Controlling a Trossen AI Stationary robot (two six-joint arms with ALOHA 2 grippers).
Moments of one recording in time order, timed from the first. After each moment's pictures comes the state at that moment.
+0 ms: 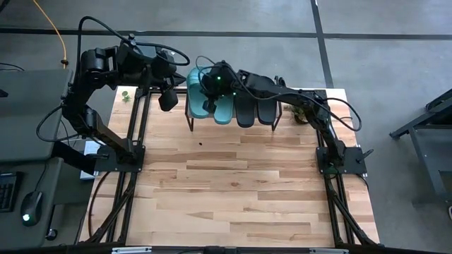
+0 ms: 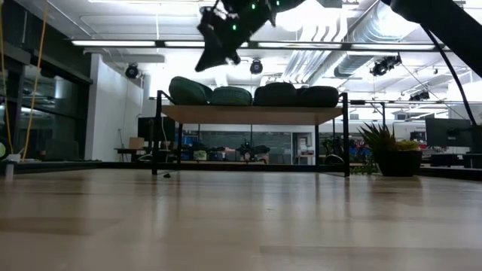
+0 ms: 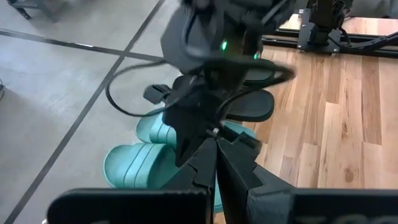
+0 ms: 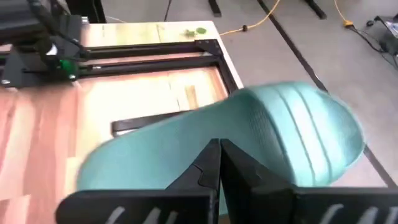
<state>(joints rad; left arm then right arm) 0.41 1.52 2.31 -1.46 -0.18 0.11 -0.34 2.15 2.14 -0.58 0.01 -0.17</state>
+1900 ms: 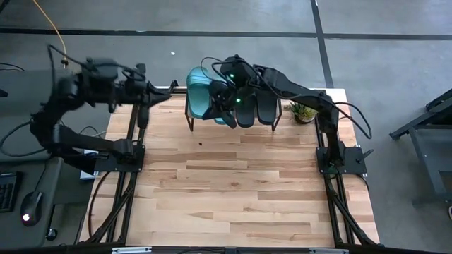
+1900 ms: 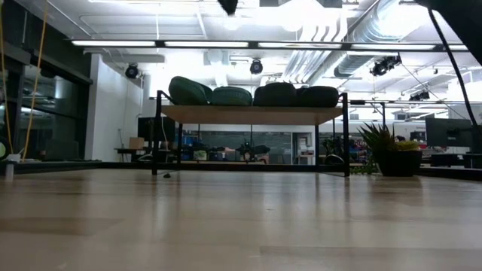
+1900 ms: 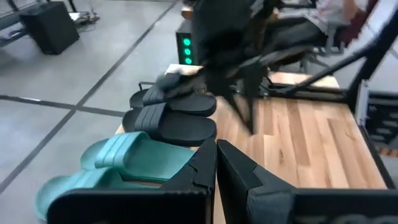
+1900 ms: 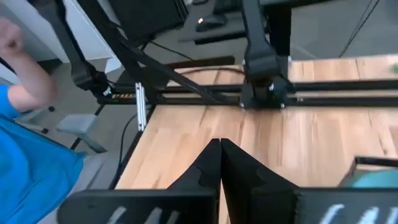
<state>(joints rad) 0.41 1.04 1.67 -1.03 0.06 0.08 -0.25 2.03 2.33 -0.86 -0.64 -0.04</state>
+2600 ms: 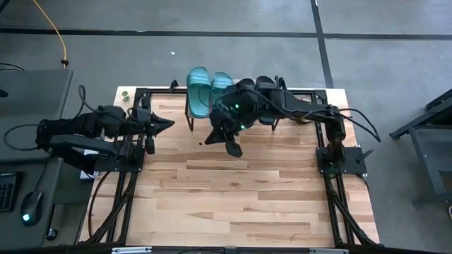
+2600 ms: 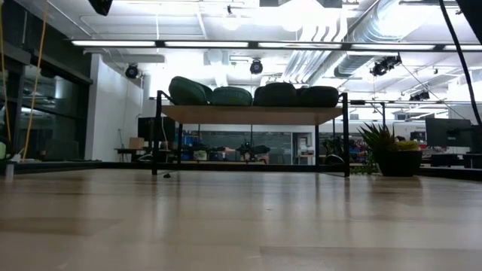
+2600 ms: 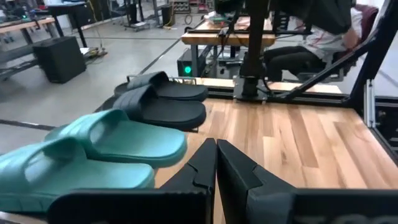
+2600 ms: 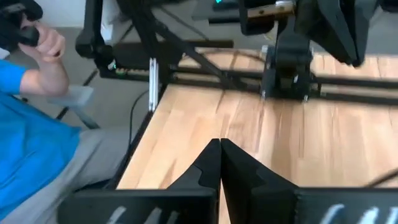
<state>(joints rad) 0.10 0.58 0.81 -0.46 -0.25 -0.01 -0.03 1.97 2.33 -0.93 -0.40 -0.04</state>
